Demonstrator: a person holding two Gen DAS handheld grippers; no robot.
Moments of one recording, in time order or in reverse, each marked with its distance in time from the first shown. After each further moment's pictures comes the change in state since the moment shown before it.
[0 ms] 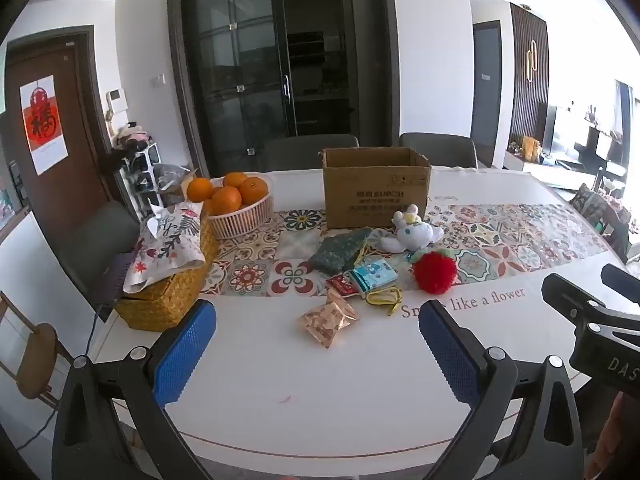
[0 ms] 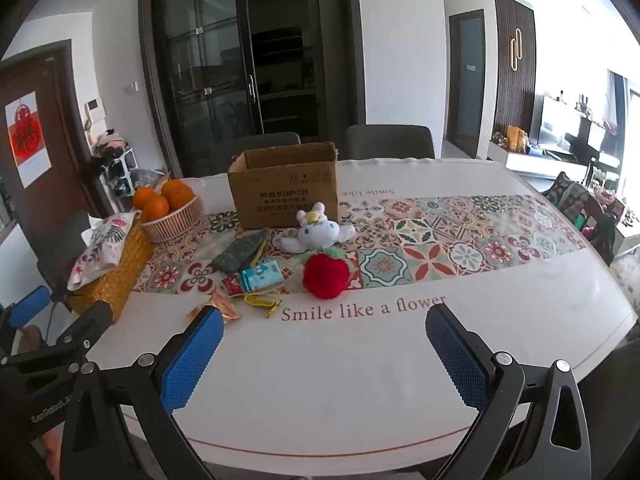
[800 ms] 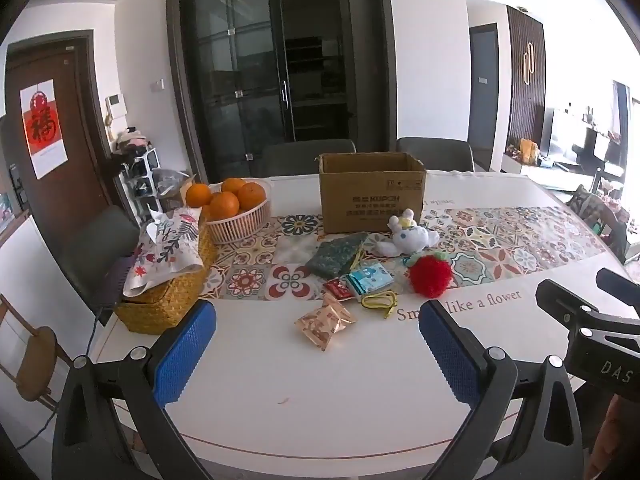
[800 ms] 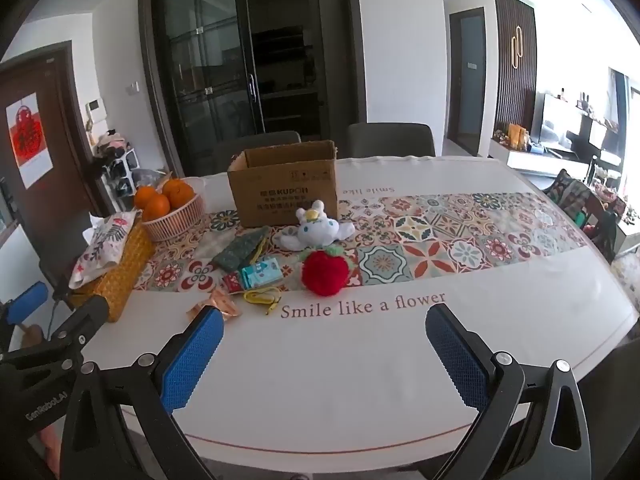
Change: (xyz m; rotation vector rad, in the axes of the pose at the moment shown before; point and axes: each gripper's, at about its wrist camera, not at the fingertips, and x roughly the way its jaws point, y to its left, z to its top) left arm -0.007 -0.006 0.002 -0.003 -0.017 -0.010; right arm 0.000 -0.003 -0.004 -0.003 -0.001 -0.006
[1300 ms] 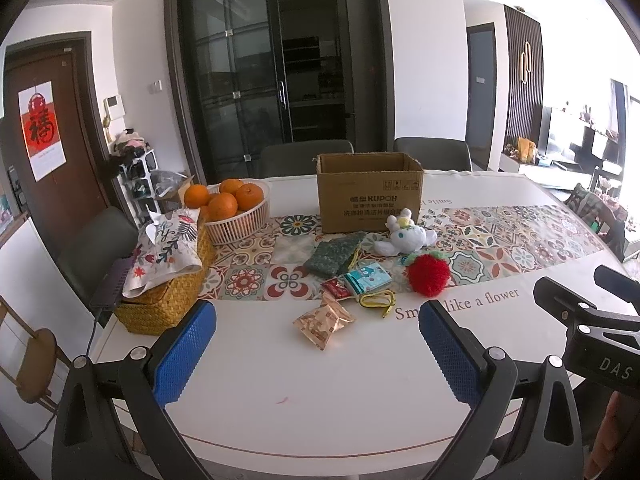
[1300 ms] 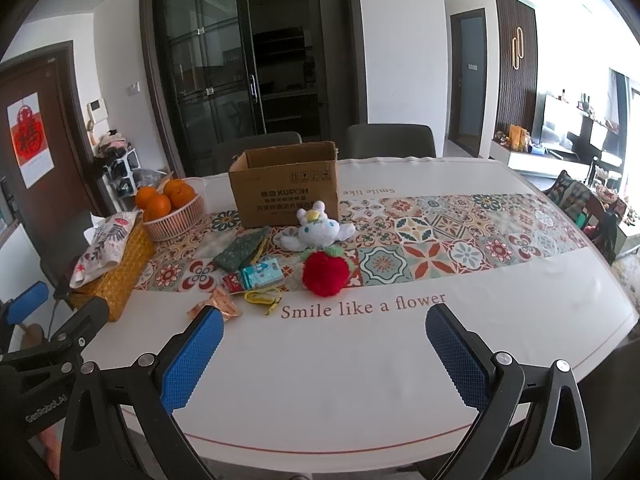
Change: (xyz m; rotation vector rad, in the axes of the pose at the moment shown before) left arm -0.002 -0.001 0.000 0.004 -0.001 -0.003; right arm -0.001 -0.004 -0.001 0.000 -0.001 0.008
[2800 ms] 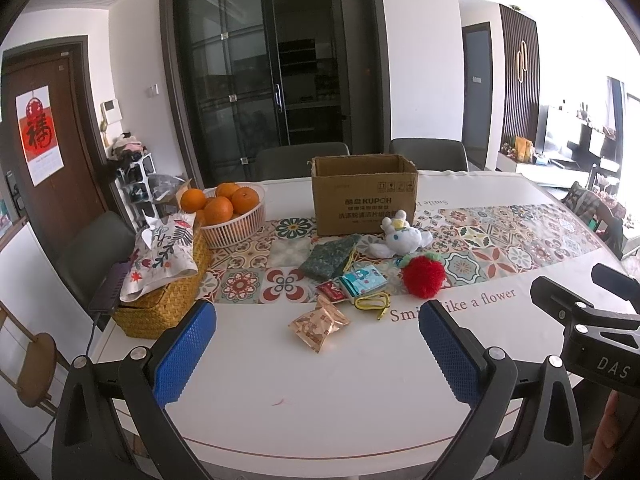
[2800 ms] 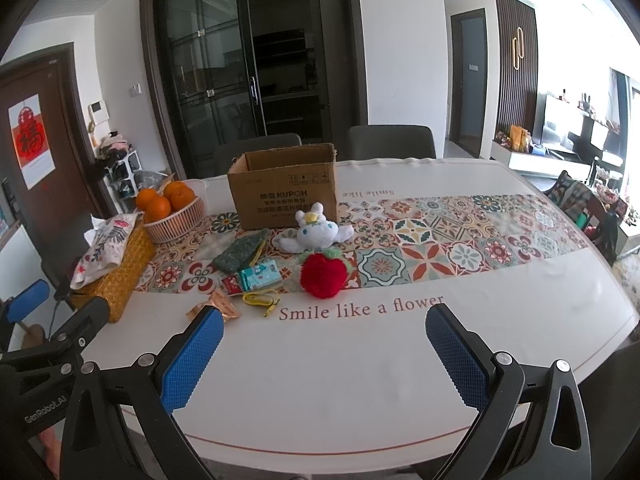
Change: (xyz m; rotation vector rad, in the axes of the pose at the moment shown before) left arm -0.004 -0.004 0.002 0.004 -0.002 -0.006; right arm -0.001 -0.001 0.001 -0.003 -0.009 0.002
